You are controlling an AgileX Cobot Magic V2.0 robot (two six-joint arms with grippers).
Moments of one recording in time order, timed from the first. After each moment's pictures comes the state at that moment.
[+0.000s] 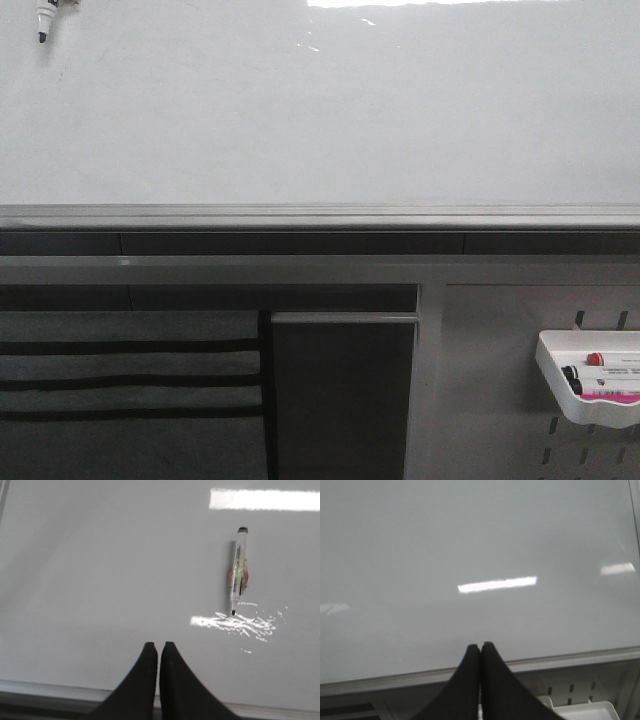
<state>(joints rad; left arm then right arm) 0.03 0.31 -0.53 0.09 0.39 -0.16 -0.02 0.32 -0.49 -0.18 0.41 0.25</state>
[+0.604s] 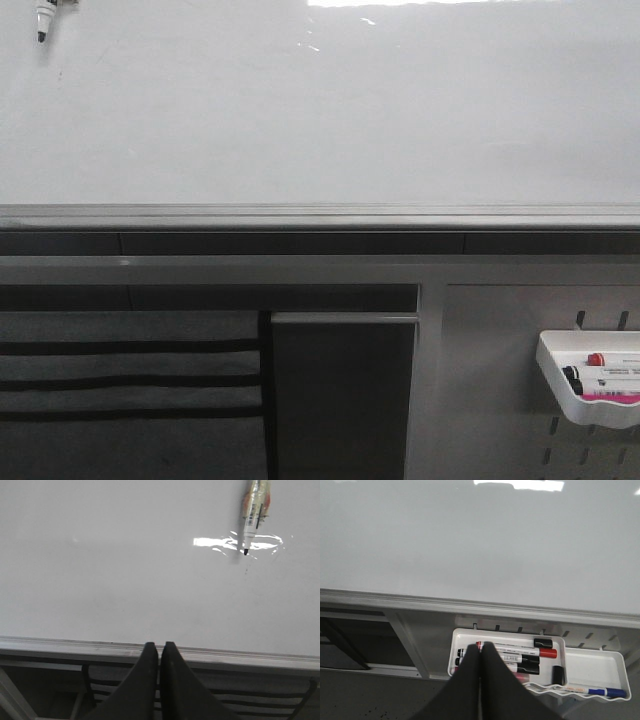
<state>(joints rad) -0.02 0.59 -0.63 0.11 0.50 -0.15 0.11 0.65 -0.69 -0.10 0.65 0.07</state>
